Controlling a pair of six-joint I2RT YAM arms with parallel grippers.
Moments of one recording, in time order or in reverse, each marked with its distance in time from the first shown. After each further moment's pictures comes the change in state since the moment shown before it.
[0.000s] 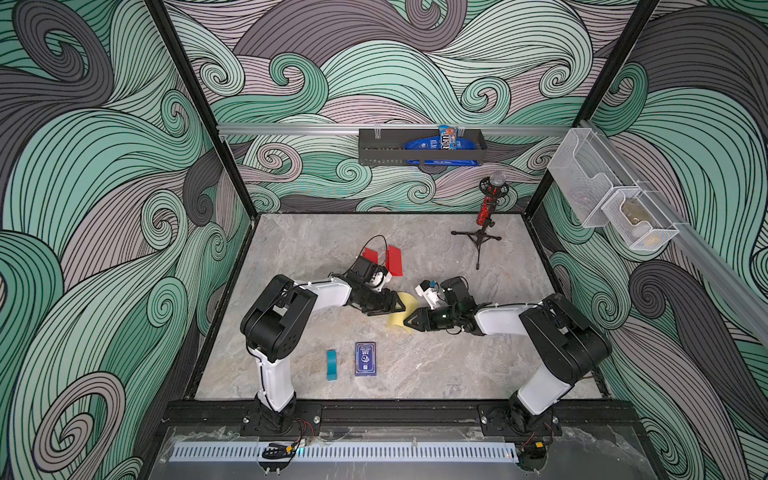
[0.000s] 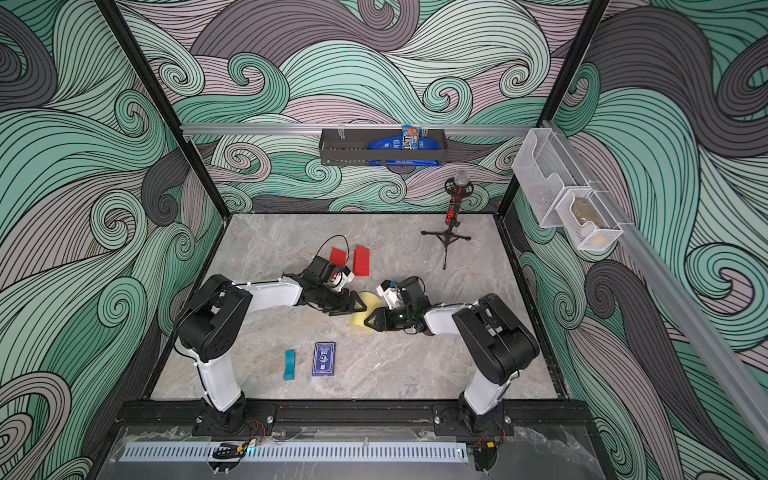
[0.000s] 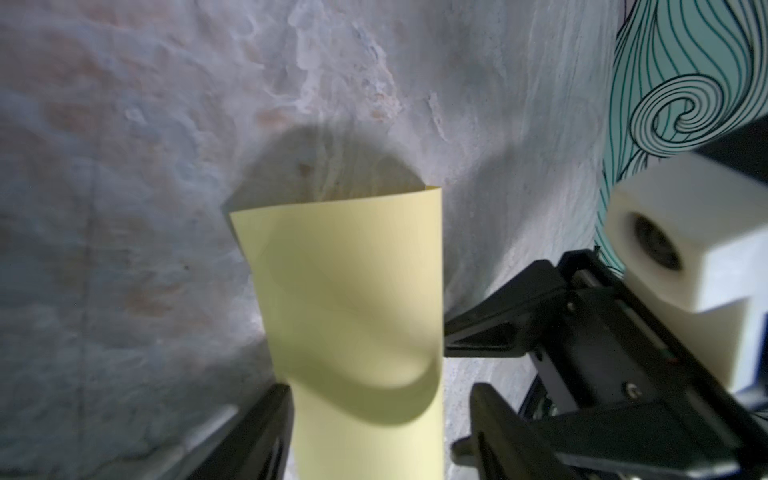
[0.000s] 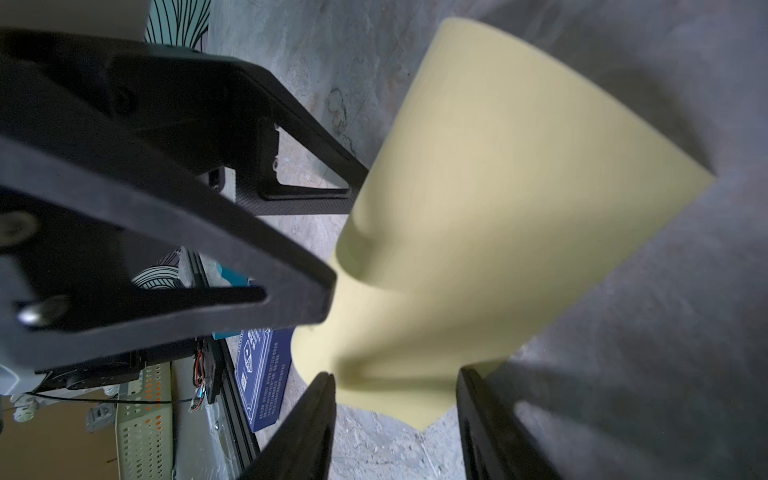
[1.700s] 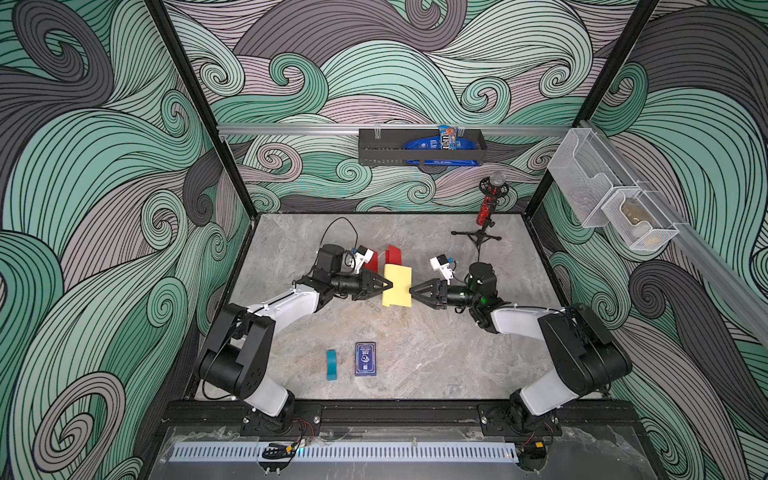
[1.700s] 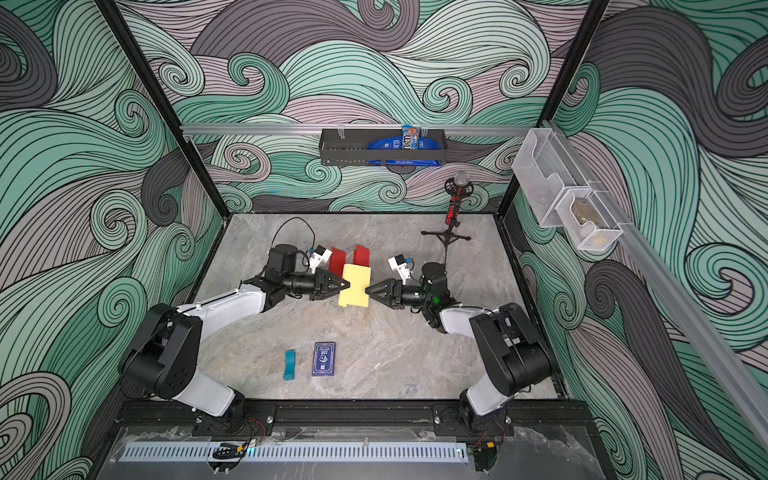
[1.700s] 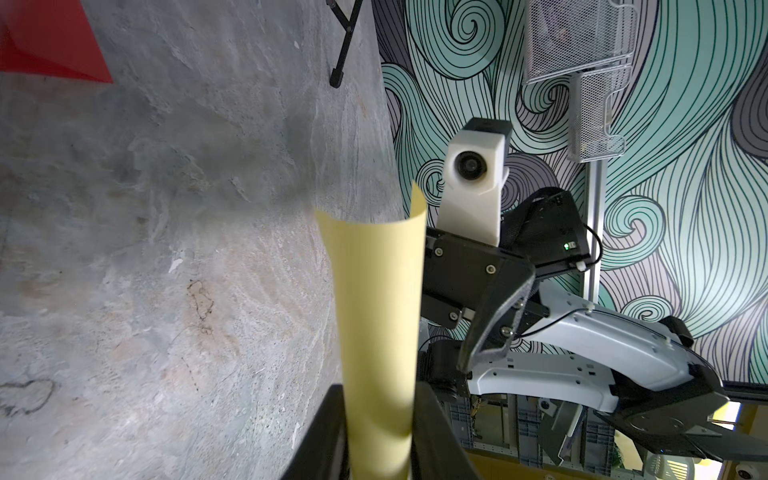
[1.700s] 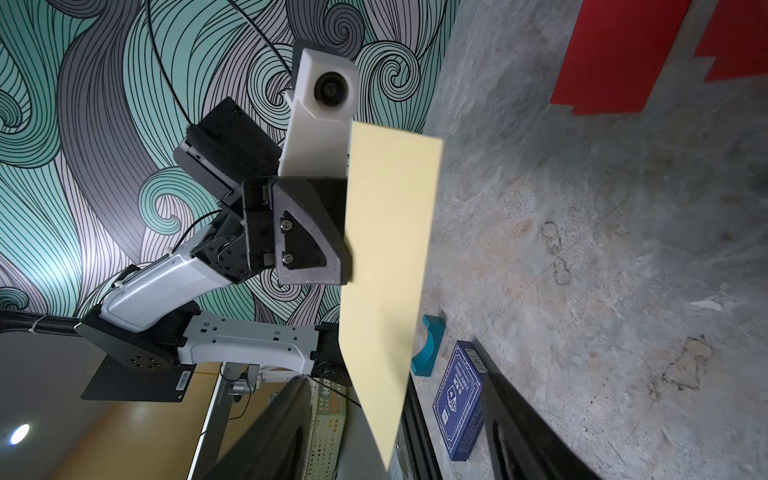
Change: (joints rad) left arm 0.163 -0.318 -0.175 0.325 0.362 -0.306; right arm -0.158 -0.098 -0.036 0.533 -0.381 0.509
